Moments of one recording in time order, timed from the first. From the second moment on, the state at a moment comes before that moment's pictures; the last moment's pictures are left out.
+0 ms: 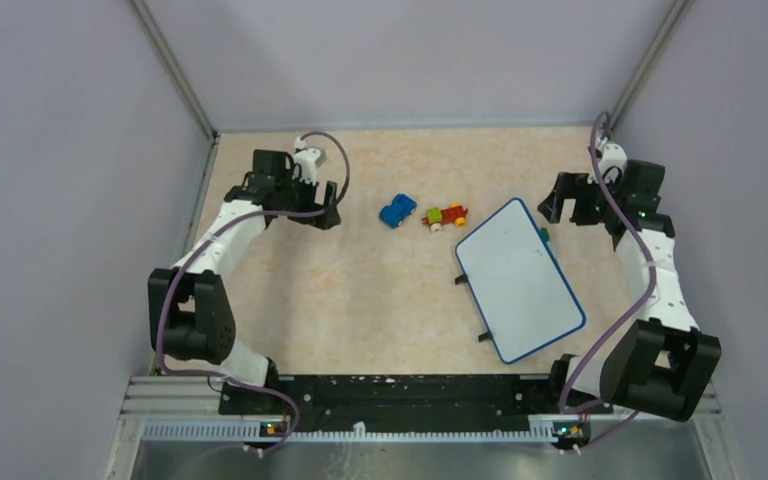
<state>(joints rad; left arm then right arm) -0.12 1.52 1.14 -0.47 0.41 0.12 -0.26 1.25 1.00 -0.42 -0.51 -0.10</state>
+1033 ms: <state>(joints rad) -0.80 1.94 1.45 -0.40 0.43 0.32 -0.32 1.30 1.07 -0.45 -0.44 -0.04</state>
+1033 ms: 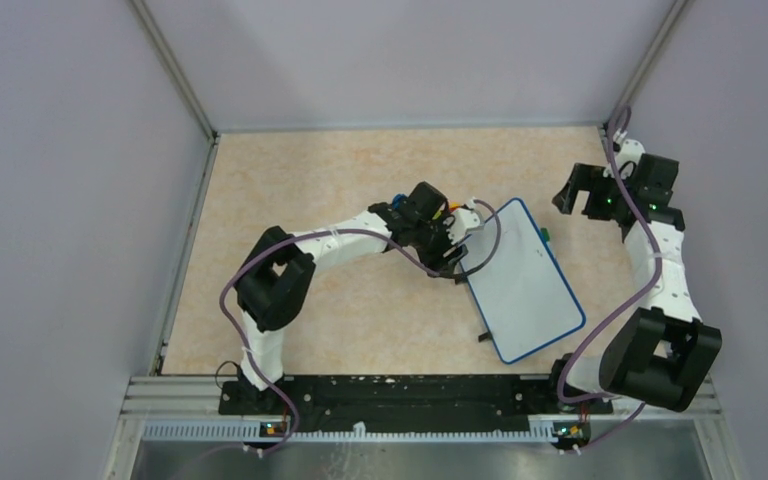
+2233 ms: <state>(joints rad) -0.94 2.06 1.41 -0.24 0.21 0.13 -0.35 1.30 1.08 -0.46 -0.47 -0.03</state>
